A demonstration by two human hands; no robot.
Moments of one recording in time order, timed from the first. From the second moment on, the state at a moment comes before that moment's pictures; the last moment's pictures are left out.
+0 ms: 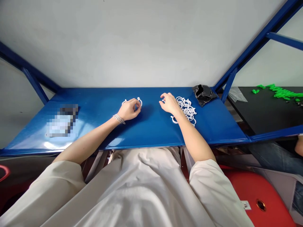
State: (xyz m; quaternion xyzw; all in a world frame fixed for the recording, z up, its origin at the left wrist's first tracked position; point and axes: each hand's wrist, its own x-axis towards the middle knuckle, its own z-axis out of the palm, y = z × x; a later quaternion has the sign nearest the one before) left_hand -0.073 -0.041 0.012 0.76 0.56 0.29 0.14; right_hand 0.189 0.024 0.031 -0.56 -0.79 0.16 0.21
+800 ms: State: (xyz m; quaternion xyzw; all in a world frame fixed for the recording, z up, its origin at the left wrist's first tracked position) left_hand -0.065 -0.060 0.020 0.81 0.49 0.32 0.10; right_hand 0.163 0.003 0.026 -0.36 -0.75 0.46 0.32
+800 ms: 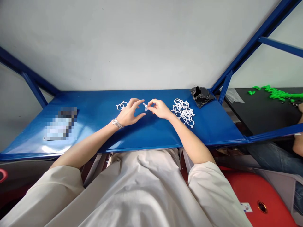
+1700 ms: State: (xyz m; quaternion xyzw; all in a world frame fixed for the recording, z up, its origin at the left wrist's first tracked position) left_hand -0.057 -0.053 0.016 0.69 0.34 0.31 0.56; right_hand 0.123 -0.027 0.005 -0.27 -0.60 0.72 0.22
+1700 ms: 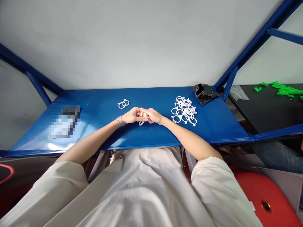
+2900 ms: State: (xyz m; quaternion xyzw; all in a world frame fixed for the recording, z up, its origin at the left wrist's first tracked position) left_hand -0.067 -0.040 -0.015 0.66 0.45 0.35 0.49; right_hand 0.135 -0.006 0.002 -0.31 -0.66 0.54 0.42
